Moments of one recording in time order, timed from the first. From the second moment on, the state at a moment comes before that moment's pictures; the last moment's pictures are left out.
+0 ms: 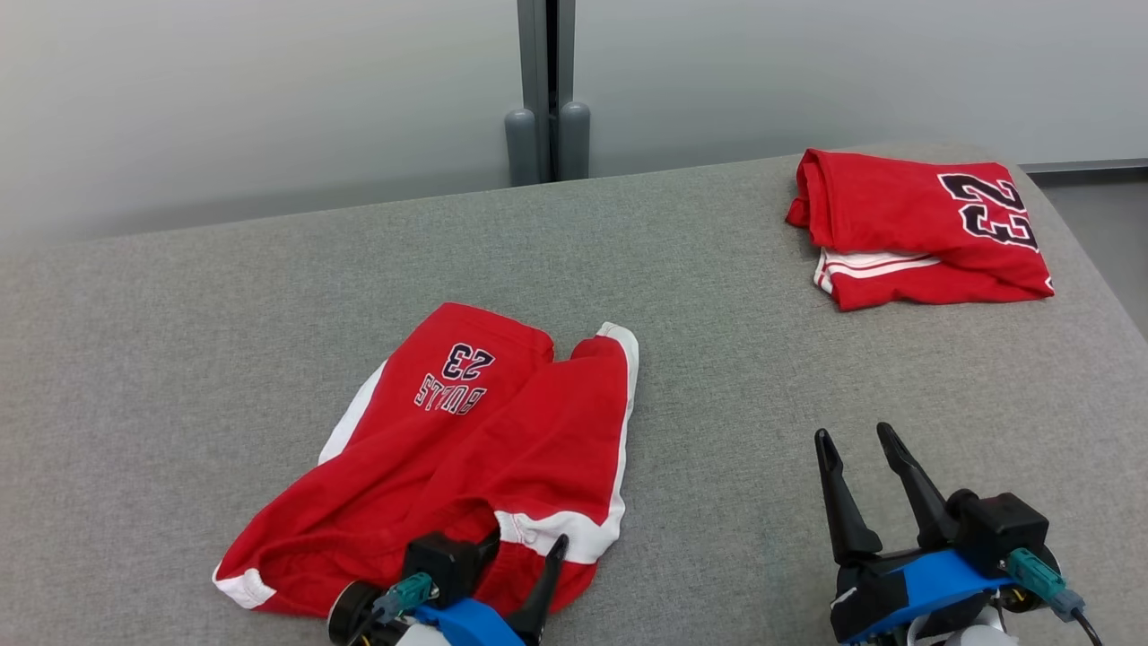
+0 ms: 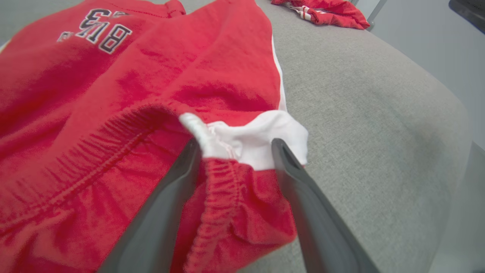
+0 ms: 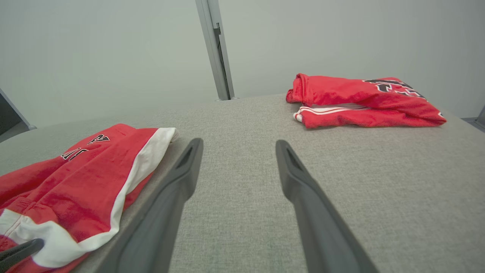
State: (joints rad) left arm -0.20 0.15 -0.65 0.55 -0.48 -0.13 -0.13; right arm -0.10 -0.05 0.08 0.32 0.21 0.13 -0.26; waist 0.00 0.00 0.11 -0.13
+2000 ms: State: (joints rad) left arm 0.17 0.26 -0.23 0.34 -0.44 -0.07 -0.26; right arm -0.06 -0.05 0.02 0.38 0.21 0.13 -0.26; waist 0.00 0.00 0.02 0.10
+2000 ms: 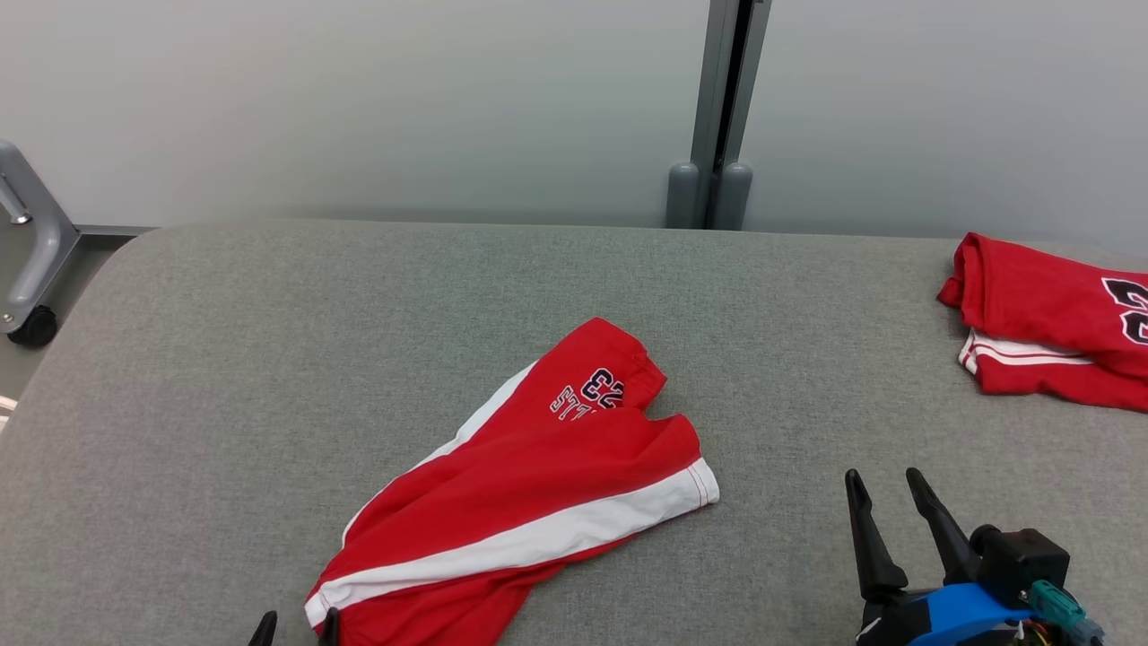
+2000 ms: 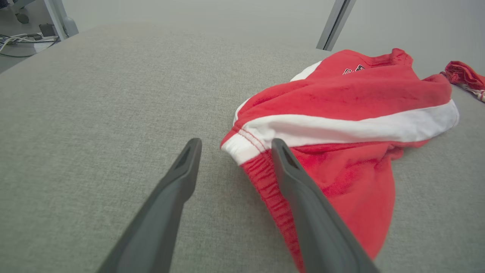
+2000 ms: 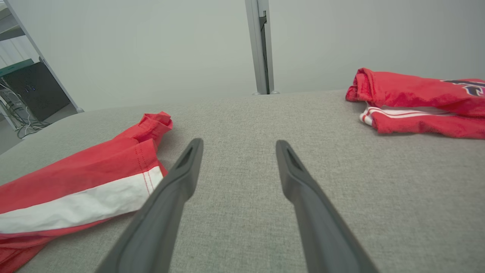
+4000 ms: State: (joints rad) left arm 0.04 0.11 0.02 0.23 -0.15 -0.13 -0.26; right arm -0.01 -0.05 0.01 0.22 0.16 0.13 -0.26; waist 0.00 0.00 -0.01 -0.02
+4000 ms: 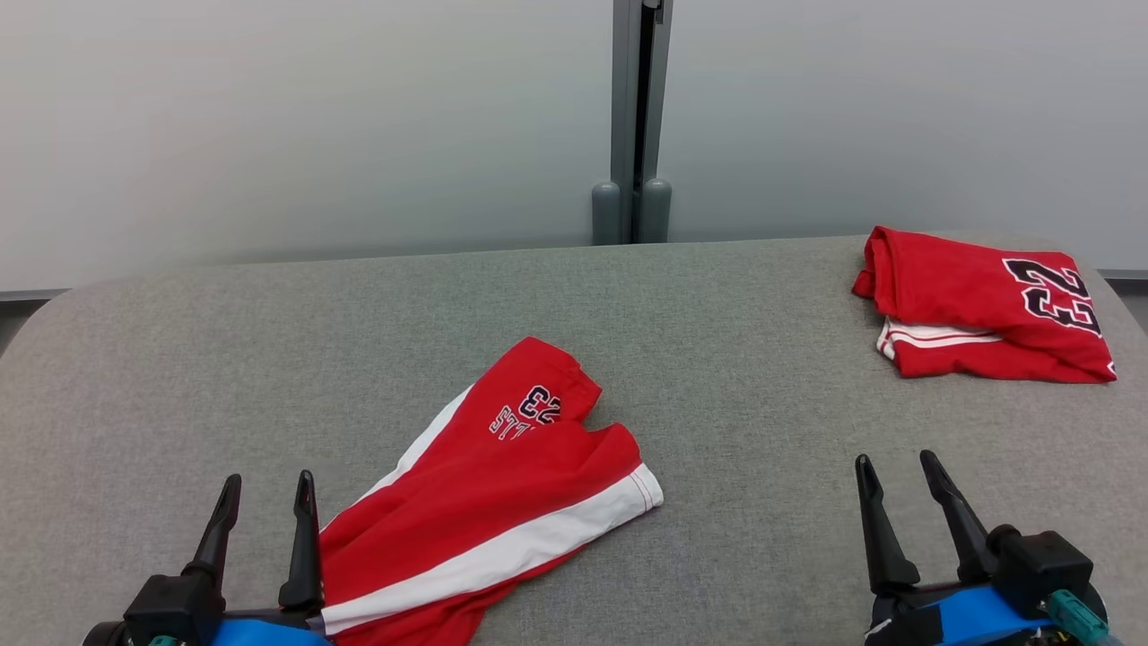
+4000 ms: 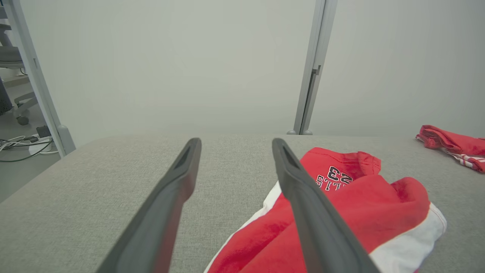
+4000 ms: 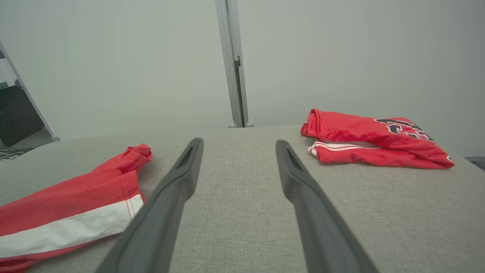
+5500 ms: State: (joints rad) left arm 0.12 0.08 -0.20 0.44 -0.43 -0.13 -0.26; right arm -0.22 -0.10 0.29 0.61 0.24 0.13 -0.26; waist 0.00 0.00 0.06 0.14
